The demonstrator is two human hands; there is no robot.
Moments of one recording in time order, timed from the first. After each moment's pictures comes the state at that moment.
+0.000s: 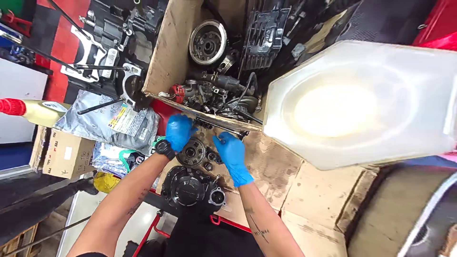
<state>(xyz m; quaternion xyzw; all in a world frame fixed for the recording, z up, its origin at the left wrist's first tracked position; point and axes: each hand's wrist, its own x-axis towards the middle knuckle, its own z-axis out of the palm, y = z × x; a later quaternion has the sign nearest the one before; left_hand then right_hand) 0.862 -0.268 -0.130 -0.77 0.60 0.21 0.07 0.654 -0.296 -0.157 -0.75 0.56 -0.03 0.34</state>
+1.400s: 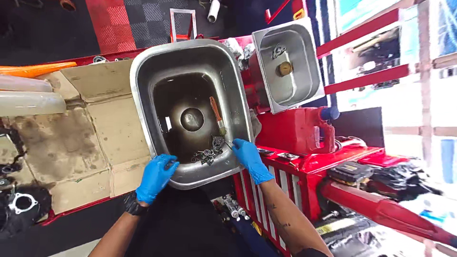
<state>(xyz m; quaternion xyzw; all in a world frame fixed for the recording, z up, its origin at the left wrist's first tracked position) 0.156 -0.167 -0.068 -0.56 0.68 0.47 -0.06 -0.203 -0.173 -0.081 -0.54 0.76 0.13 0.34</state>
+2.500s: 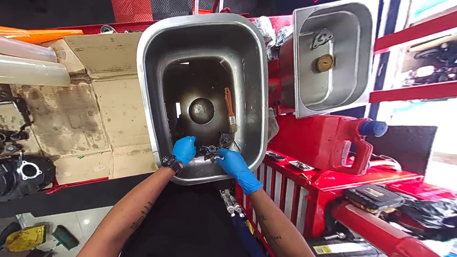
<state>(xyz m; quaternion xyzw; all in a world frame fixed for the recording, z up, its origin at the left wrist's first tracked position) 0.055 -0.210 -0.141 -0.55 0.64 0.51 0.18 -0.158 -0.155 -0.113 -0.59 0.64 0.17 0.46</state>
